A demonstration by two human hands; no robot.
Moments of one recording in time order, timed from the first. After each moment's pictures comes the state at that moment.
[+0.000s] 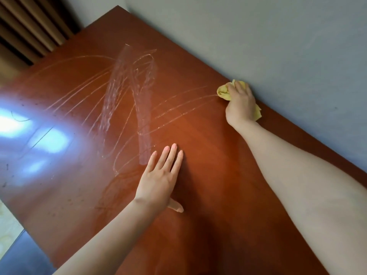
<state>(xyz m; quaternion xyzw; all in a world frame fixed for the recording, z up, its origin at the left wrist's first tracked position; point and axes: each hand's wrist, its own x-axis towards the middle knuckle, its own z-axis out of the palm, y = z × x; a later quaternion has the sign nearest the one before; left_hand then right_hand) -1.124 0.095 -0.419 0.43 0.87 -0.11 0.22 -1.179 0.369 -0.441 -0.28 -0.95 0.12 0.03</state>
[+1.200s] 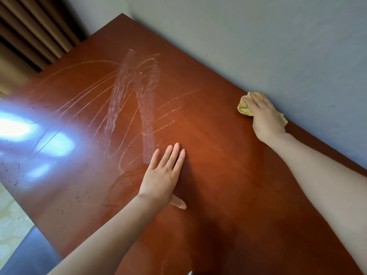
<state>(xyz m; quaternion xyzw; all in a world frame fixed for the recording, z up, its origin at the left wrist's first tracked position) -1.126 0.094 -0.419 0.42 0.87 -0.11 0.22 -1.116 0.409 -0.430 -0.18 -0.98 0.07 -0.02</state>
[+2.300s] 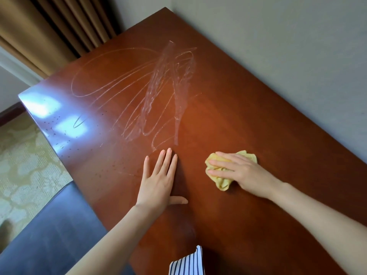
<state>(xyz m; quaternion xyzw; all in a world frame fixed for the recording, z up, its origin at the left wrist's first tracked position) -1.086 0.001 -0.423 0.30 0.93 -0.04 0.19 -1.033 0.273 -0.435 0.25 -0.95 0.19 -0.08</state>
